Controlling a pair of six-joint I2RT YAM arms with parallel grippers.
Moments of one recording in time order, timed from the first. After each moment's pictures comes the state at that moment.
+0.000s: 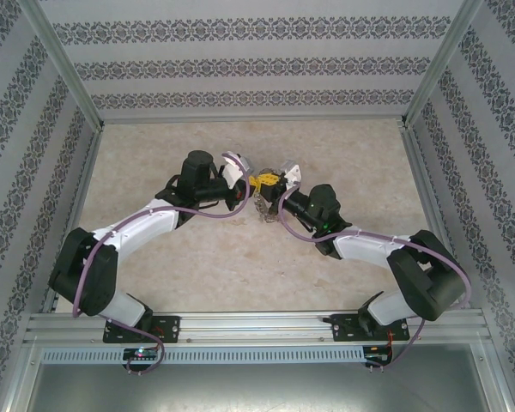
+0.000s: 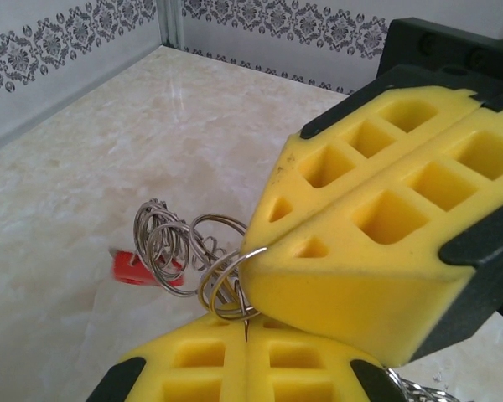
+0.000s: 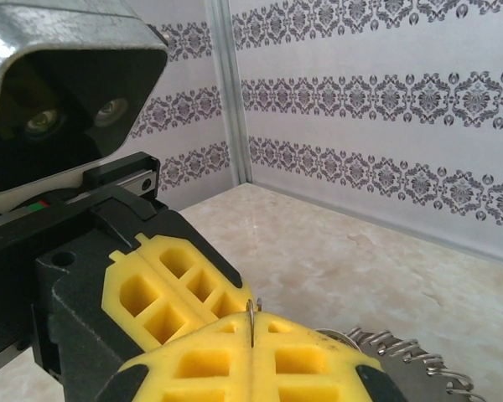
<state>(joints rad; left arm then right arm) -0.49 1.51 0.98 0.12 0.57 0.18 0.61 1.46 0.60 0.91 -0.26 0.15</state>
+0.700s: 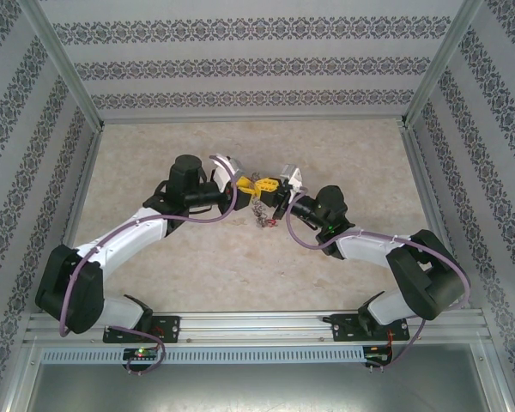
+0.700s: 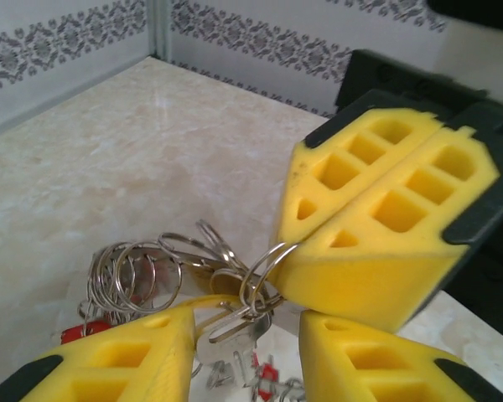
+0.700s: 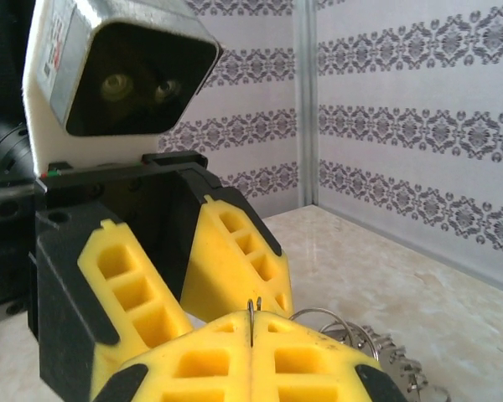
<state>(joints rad) -0.46 1.37 0.91 0.09 0.65 0.10 0.56 1.46 0.56 1.03 -0.54 0.14</state>
